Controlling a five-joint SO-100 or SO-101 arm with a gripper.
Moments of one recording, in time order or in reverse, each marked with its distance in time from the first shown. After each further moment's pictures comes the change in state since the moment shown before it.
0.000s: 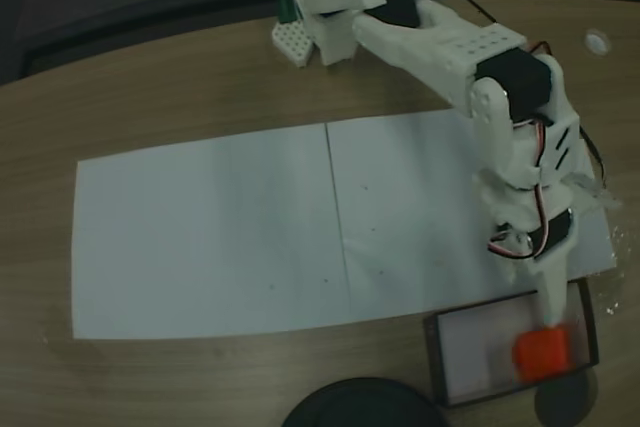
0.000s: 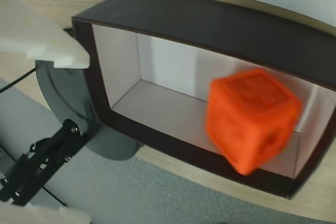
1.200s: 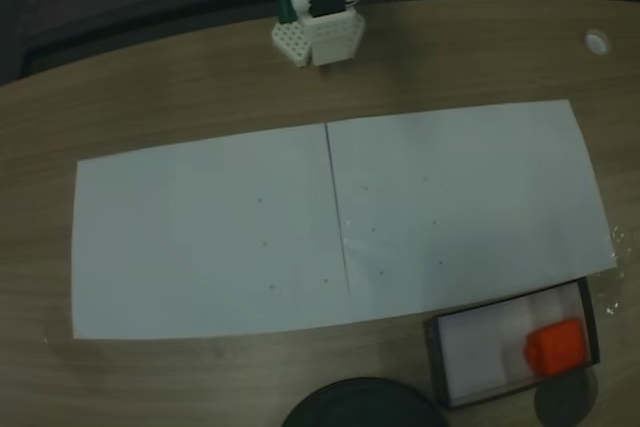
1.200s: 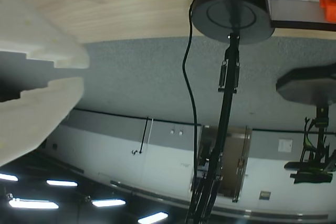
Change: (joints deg) arm 12.0 116.6 73.5 4.3 -2.0
